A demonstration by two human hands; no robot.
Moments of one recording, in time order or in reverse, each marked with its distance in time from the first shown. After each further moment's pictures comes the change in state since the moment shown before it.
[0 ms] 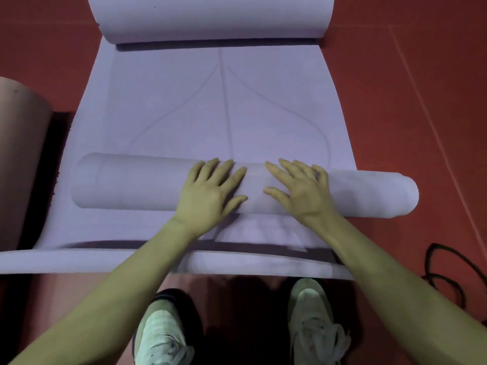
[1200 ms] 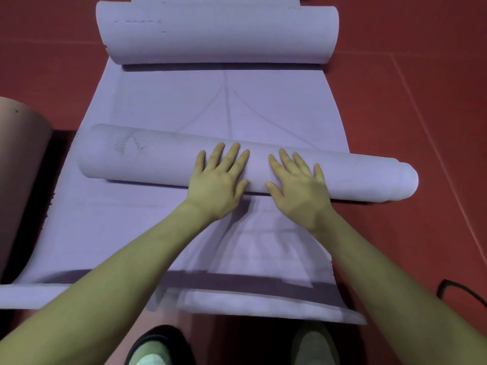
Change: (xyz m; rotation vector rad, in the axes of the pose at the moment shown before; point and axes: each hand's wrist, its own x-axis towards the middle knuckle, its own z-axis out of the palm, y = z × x) left_hand 0.072 -0.017 -0.005 -0.036 -0.269 -0.173; right_hand 0.058 -0.009 -0.021 -0.027 -0.162 0.062
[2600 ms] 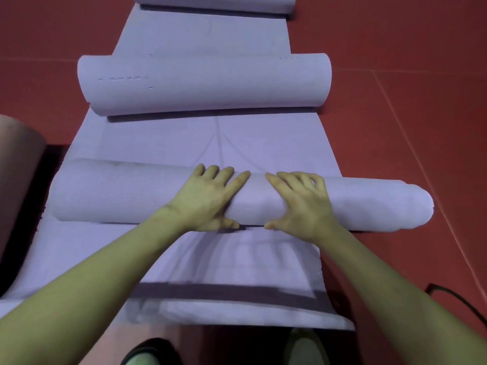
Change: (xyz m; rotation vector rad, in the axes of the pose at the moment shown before) left_hand 0.003 -0.017 -0.014 0.118 0.109 0.395; right_hand -0.016 0.027 -0.003 -0.052 0.284 -0.210
